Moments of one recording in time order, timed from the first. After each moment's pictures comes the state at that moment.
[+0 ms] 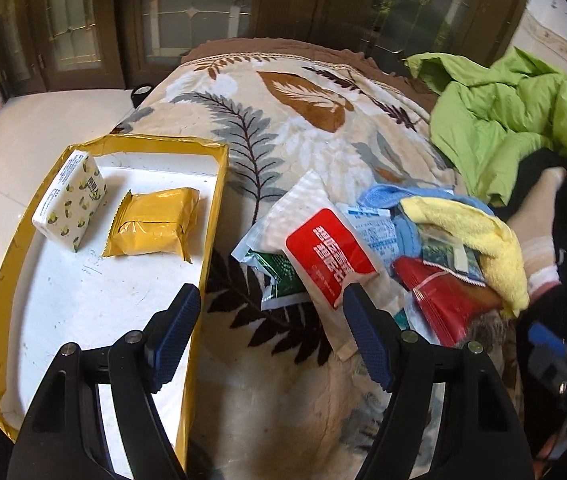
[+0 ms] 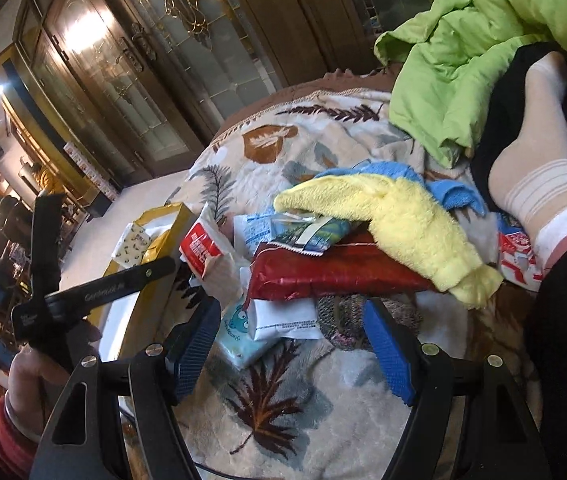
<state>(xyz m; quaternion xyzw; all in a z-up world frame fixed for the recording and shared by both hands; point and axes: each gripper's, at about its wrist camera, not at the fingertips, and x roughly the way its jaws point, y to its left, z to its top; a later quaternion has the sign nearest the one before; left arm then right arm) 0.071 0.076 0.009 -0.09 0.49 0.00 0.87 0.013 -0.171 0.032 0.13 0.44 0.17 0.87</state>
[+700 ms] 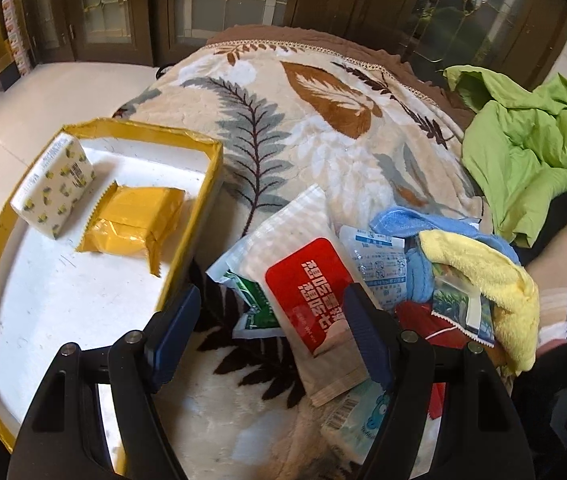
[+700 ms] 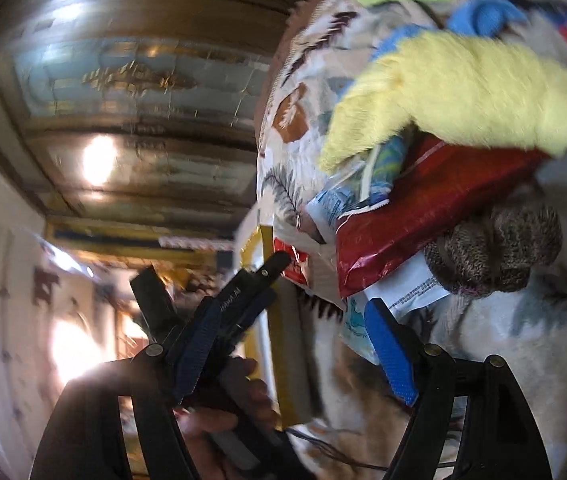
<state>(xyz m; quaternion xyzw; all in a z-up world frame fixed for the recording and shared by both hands) 0.105 0.060 -0.008 -0.13 0.50 0.06 0.85 0.046 -0.194 -0.033 0.50 0.47 0.24 0.69</state>
